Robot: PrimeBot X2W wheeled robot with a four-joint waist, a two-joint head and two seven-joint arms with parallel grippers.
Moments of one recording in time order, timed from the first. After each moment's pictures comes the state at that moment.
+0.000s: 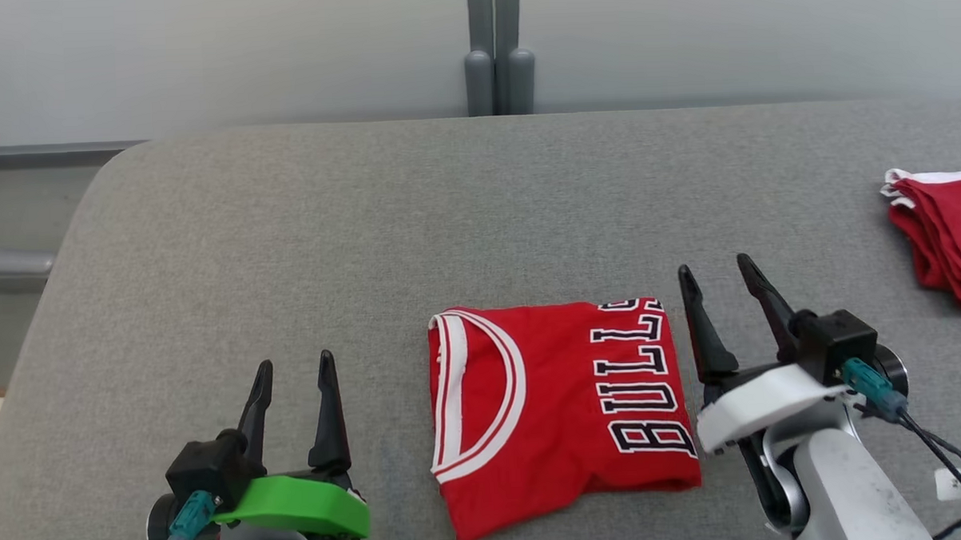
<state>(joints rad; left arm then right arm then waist) -0.07 0.09 -0.27 0.20 -0.44 0.08 -0.26 -0.23 -0.05 0.11 0.30 0.16 0.13 -0.26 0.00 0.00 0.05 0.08</state>
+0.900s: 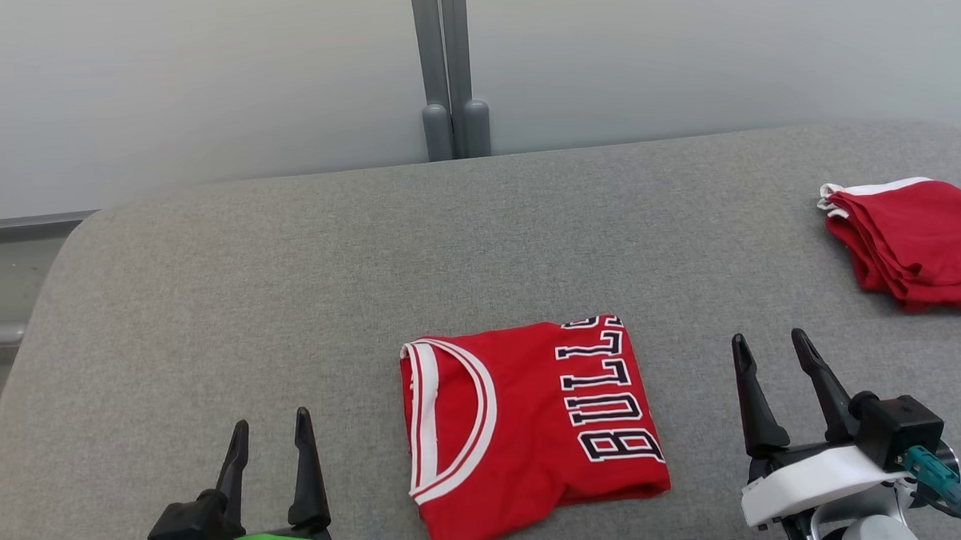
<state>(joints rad) 0.07 0.07 -0.18 0.15 -0.38 0.06 -0.26 0.02 -0.05 0.04 0.12 0.21 0.13 -0.26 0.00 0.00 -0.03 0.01</state>
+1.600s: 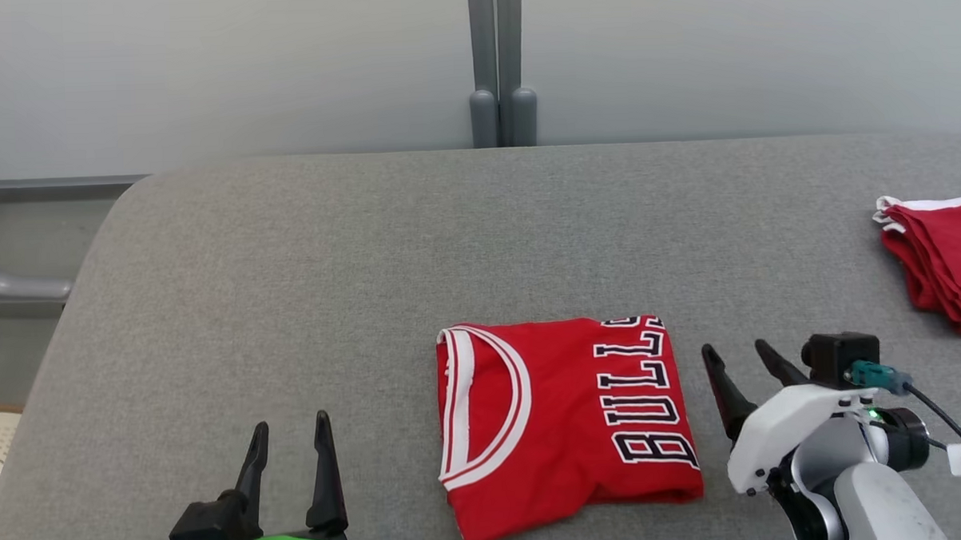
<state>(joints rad) 0.07 0.06 -0.21 0.17 -0.36 0.06 -0.26 -0.12 -0.06 0.03 0.25 0.25 0.13 0.11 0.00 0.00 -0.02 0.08</state>
